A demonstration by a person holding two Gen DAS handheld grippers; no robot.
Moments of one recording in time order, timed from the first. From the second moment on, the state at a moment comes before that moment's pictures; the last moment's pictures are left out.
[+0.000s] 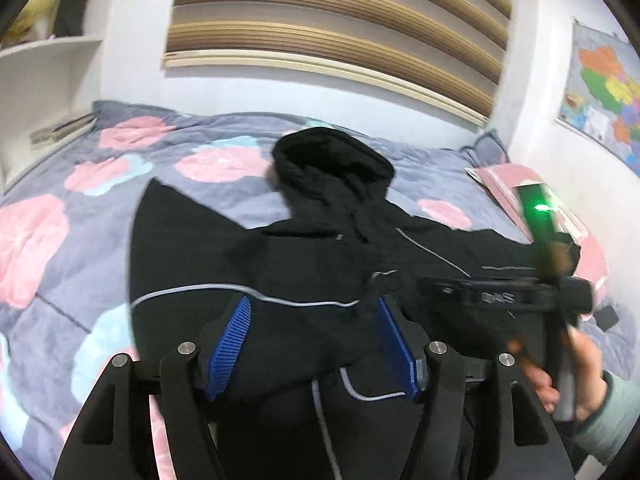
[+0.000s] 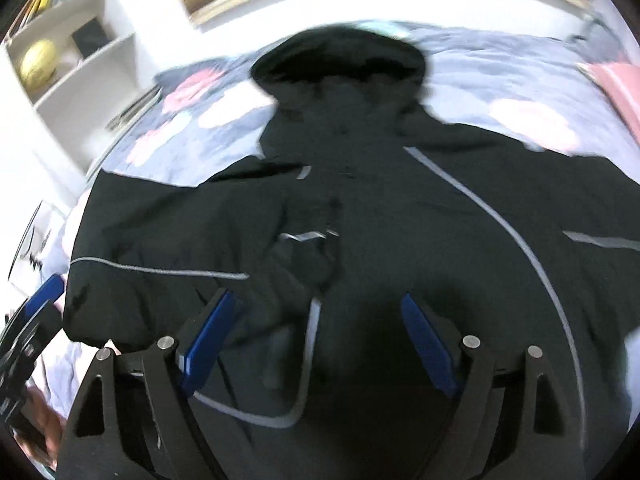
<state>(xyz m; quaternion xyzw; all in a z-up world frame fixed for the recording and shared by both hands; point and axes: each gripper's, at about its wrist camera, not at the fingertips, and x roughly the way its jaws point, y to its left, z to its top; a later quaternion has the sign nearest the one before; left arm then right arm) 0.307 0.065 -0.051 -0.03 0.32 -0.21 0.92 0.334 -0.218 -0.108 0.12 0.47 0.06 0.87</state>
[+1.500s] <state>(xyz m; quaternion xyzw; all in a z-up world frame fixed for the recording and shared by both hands) 0.383 -0.043 -0.148 0.04 0.48 -0.19 0.86 0.311 -0.398 -0.125 0.05 0.47 -0.08 0.88</state>
